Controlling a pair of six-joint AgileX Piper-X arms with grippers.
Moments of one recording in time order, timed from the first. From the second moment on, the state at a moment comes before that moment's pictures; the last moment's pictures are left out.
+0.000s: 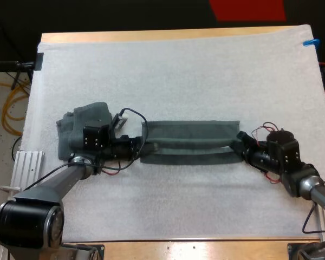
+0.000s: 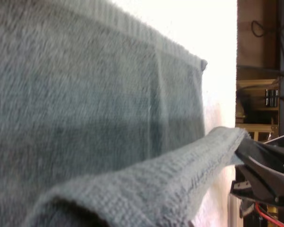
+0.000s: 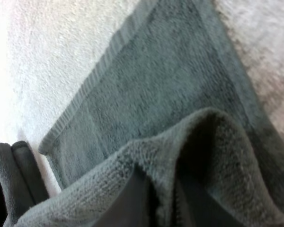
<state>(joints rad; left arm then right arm) -0.12 1.62 -0.56 -0.11 1.02 -2.42 0.31 1.37 -0.42 -0.11 -0.35 -0.72</state>
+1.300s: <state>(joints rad) -0.12 1.56 -0.79 -0.12 0.92 -2.29 0.31 1.38 -0.53 -0.53 -0.35 -1.03</state>
